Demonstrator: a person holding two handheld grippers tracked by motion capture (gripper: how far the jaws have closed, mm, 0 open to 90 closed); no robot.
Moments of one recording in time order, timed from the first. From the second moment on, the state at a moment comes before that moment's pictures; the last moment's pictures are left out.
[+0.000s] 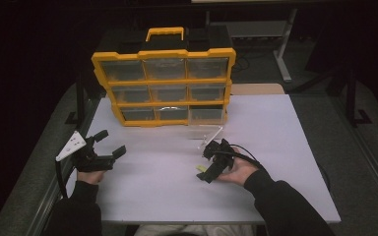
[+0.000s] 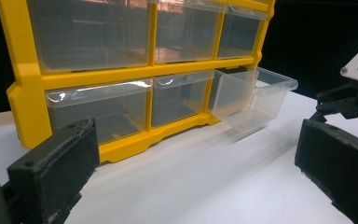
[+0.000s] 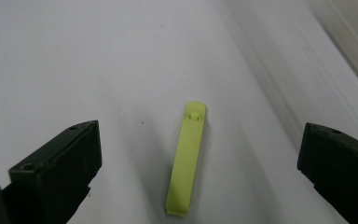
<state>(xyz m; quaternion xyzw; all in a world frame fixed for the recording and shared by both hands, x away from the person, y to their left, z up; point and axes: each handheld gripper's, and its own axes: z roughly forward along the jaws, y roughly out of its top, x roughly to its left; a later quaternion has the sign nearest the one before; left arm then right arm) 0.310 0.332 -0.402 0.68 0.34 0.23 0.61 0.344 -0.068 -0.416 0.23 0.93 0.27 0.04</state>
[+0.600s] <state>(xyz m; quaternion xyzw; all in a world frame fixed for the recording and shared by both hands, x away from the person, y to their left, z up) 0.310 0.332 -0.402 0.68 0.34 0.23 0.61 0.341 -0.064 -0.420 0.21 0.95 0.24 0.03</state>
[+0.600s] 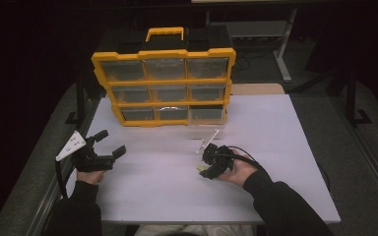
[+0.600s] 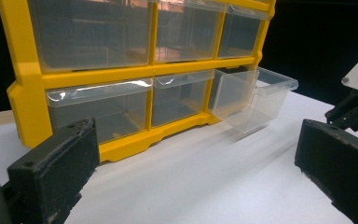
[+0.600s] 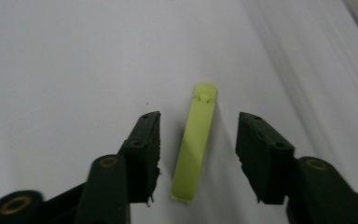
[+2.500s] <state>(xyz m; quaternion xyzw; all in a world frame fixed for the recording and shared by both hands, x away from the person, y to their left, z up) 0.311 0.333 -0.402 0.67 0.35 0.23 0.61 0.365 -0.075 -0.357 0.22 0.92 0.31 0.04</state>
